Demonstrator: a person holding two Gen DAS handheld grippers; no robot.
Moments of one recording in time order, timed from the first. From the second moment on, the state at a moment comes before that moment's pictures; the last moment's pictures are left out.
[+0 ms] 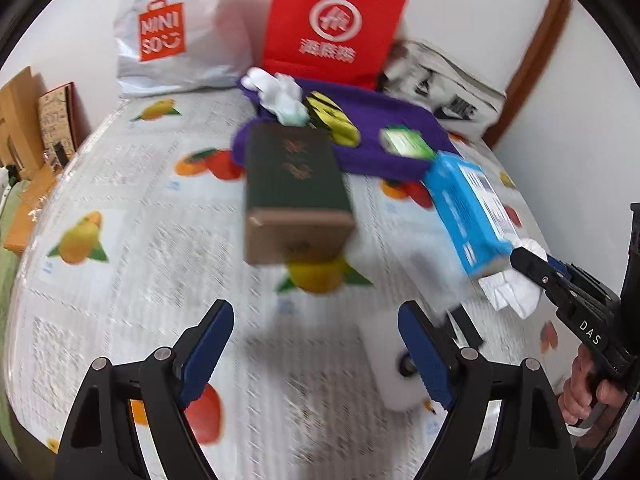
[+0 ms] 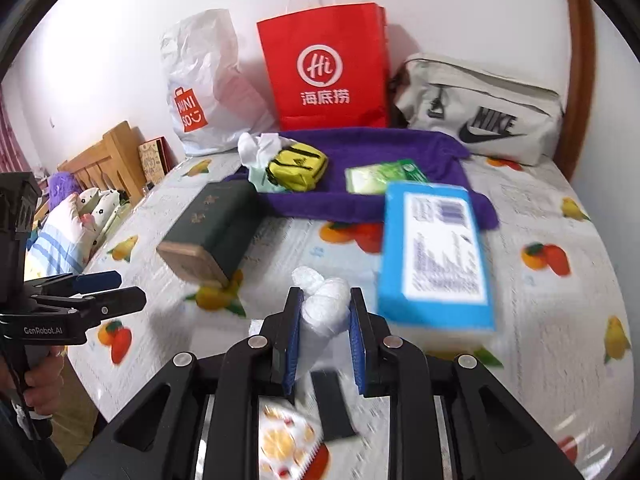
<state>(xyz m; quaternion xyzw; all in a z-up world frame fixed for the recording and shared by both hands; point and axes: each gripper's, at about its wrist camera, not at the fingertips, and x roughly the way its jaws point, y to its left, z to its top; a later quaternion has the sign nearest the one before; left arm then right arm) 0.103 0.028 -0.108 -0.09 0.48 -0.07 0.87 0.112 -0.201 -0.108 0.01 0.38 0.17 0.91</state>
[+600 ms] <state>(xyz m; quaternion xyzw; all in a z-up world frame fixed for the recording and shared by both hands) 0.085 -0.056 -0.123 0.00 0.48 -0.12 0.87 0.070 -0.269 -0.149 0.06 0.40 0.13 0.91</state>
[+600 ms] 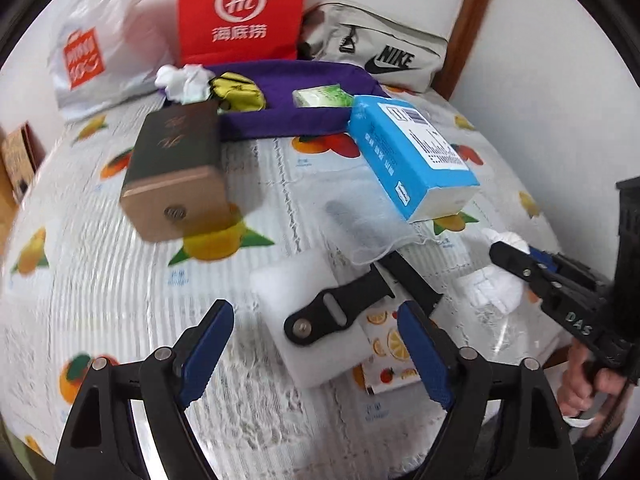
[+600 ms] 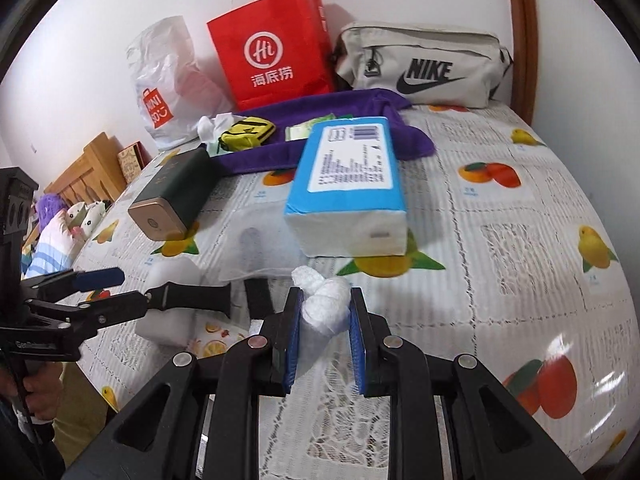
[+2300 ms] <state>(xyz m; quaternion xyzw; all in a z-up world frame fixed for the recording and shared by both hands) 0.095 -0.037 -0.139 0.03 0.46 -0.11 0.88 0.075 -0.268 -0.175 0.06 0.43 0.14 0.89</state>
